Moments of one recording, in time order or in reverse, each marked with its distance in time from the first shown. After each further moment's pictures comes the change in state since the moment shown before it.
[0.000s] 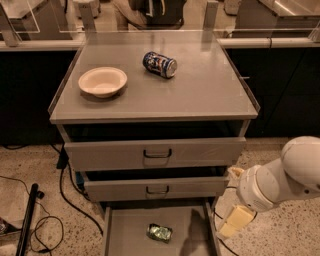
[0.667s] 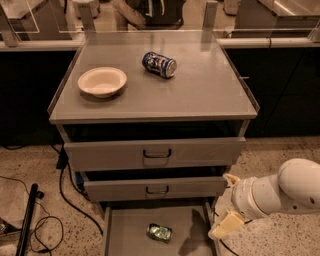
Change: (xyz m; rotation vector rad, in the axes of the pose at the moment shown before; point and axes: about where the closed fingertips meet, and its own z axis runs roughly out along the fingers) arm 0.014 -0.009 0.053 0.021 -0.126 0.038
